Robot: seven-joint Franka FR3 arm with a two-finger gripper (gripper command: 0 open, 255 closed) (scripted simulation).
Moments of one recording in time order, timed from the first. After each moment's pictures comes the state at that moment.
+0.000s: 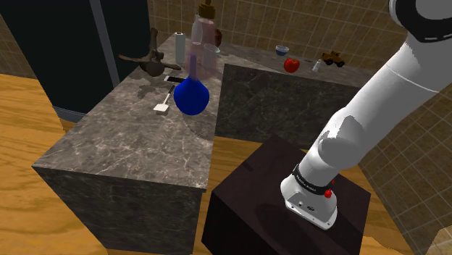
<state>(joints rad) 0.03 -0.14 0.12 -1.45 0.09 1.42 0.28</state>
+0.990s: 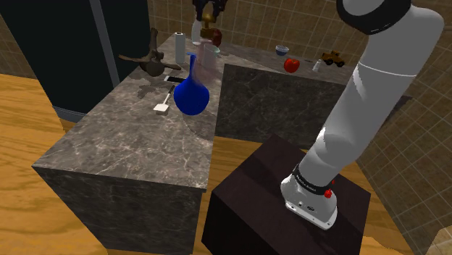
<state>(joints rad) -0.07 0.12 0.01 -1.41 0.10 1.62 0.05</state>
